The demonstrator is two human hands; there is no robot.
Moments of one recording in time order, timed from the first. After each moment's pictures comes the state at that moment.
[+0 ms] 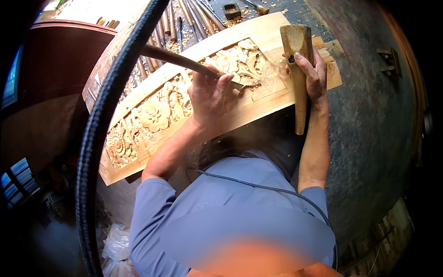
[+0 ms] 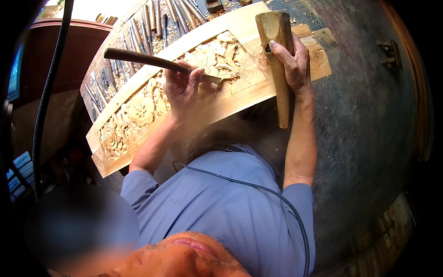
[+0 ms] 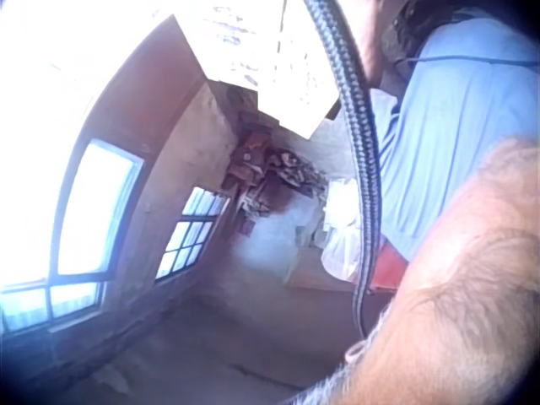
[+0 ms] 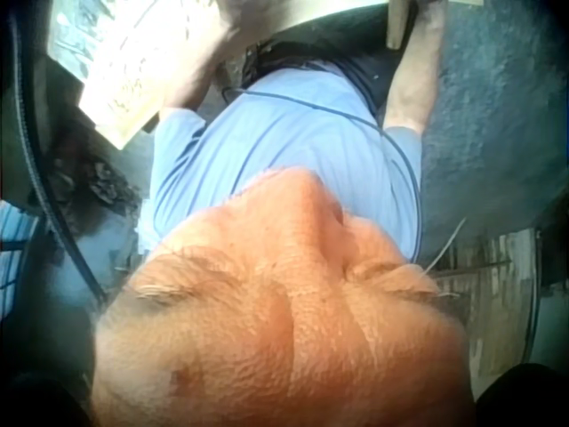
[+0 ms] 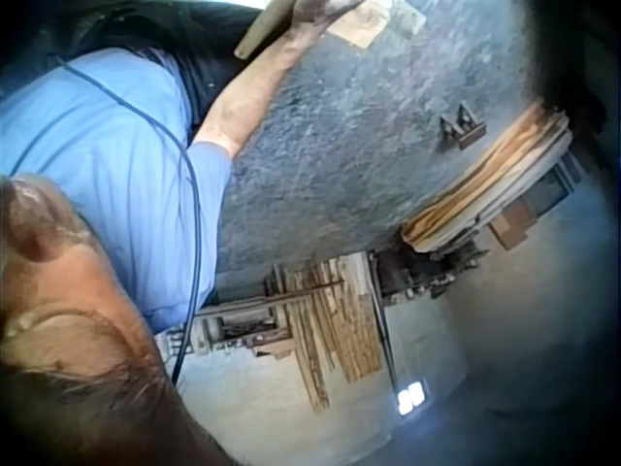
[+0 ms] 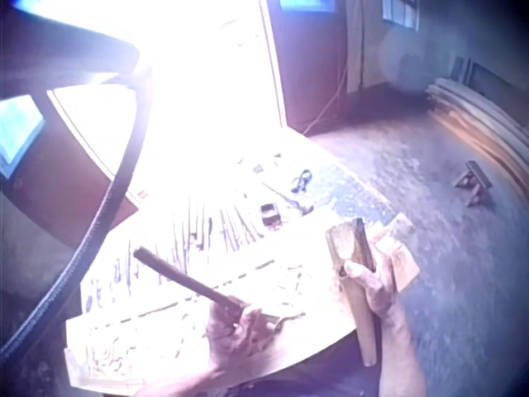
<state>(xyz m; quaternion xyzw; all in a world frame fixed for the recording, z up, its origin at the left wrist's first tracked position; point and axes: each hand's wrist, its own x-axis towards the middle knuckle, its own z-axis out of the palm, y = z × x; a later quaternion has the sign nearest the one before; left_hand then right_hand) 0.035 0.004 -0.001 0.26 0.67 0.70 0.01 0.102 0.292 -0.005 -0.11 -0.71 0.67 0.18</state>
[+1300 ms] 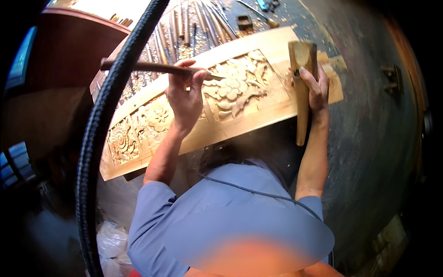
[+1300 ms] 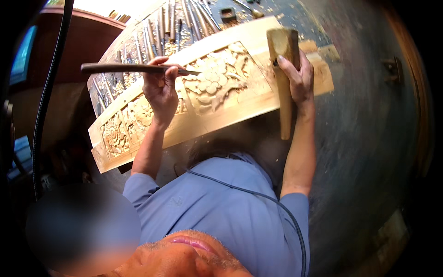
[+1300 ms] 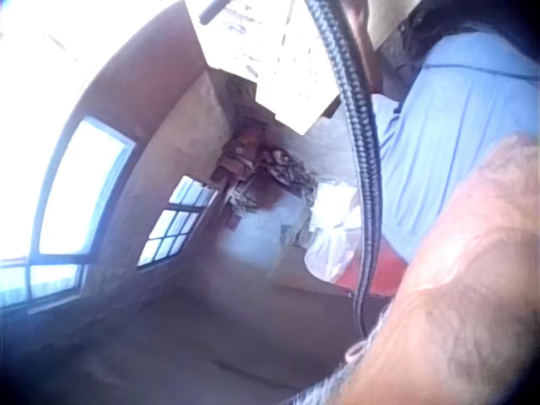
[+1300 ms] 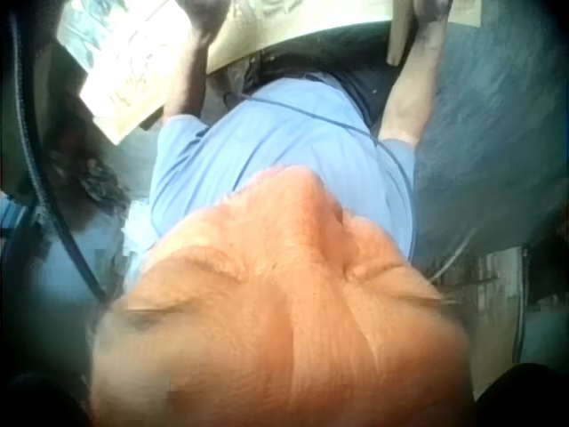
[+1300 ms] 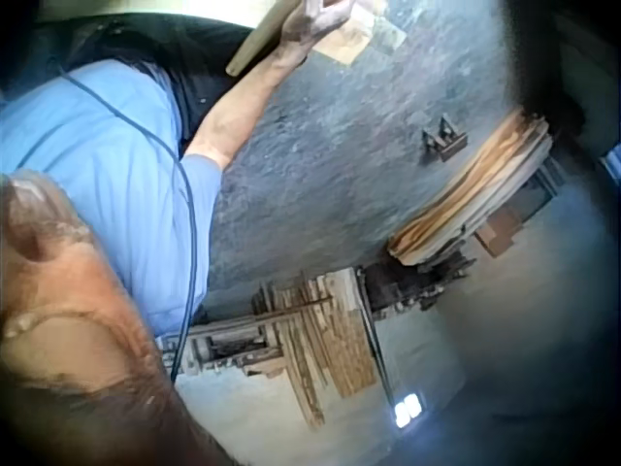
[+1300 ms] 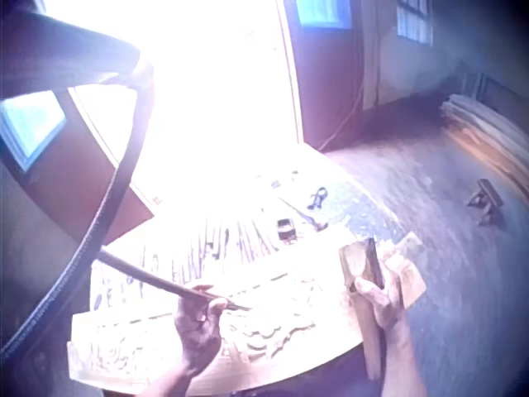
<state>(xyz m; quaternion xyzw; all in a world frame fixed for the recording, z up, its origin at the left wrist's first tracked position) -0.005 -0.041 0.038 0.23 0.74 0.62 -0.11 0.097 0.288 -0.001 -0.13 -0.68 0.70 0.16</state>
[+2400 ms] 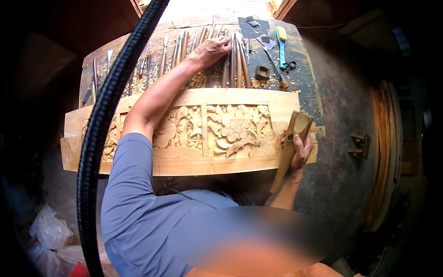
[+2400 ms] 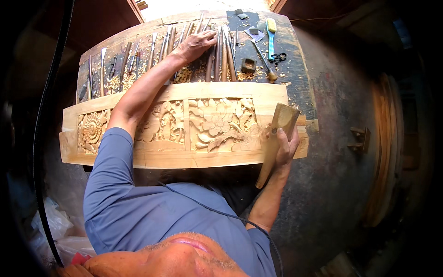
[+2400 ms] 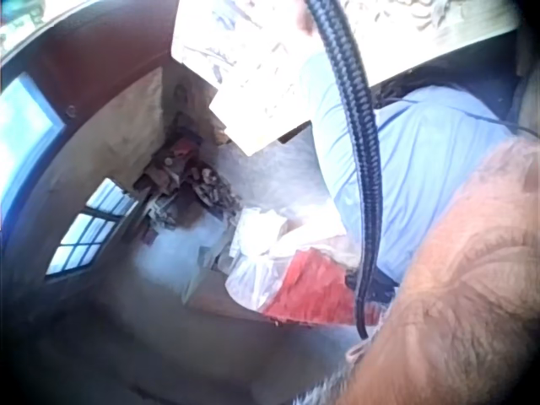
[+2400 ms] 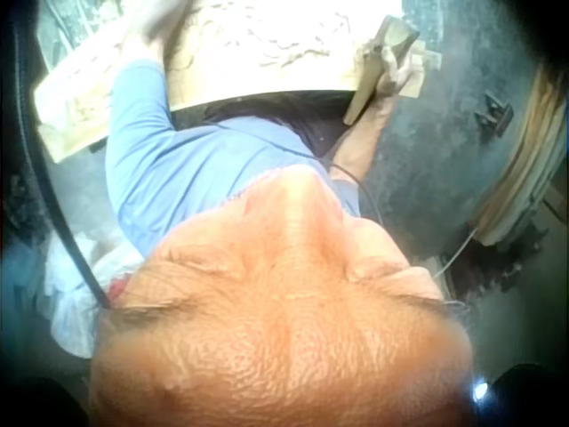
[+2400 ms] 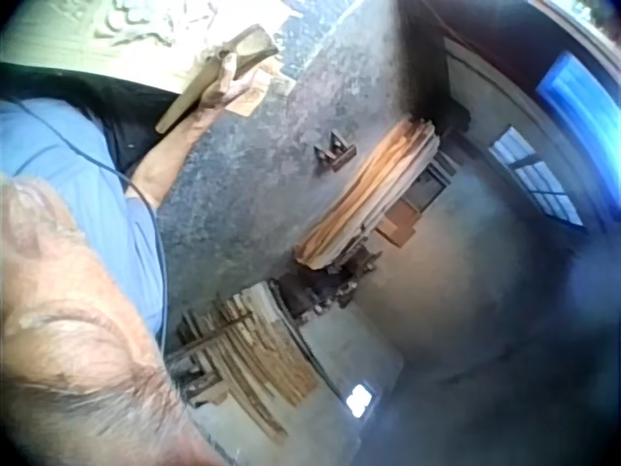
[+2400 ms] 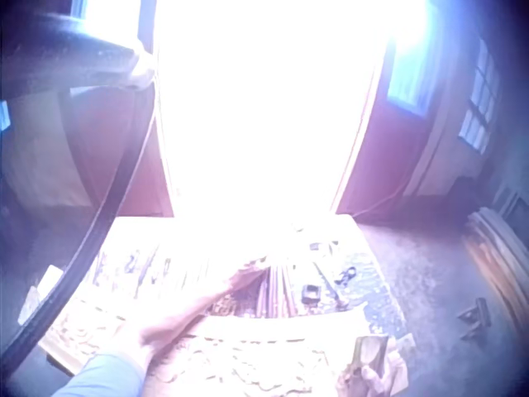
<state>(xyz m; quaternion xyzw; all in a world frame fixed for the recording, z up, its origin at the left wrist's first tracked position) -0.283 -0.004 -0.035 0.46 0.87 -0.05 -0.16 0.099 0.281 0.015 -0.15 -0.68 0.70 0.13</state>
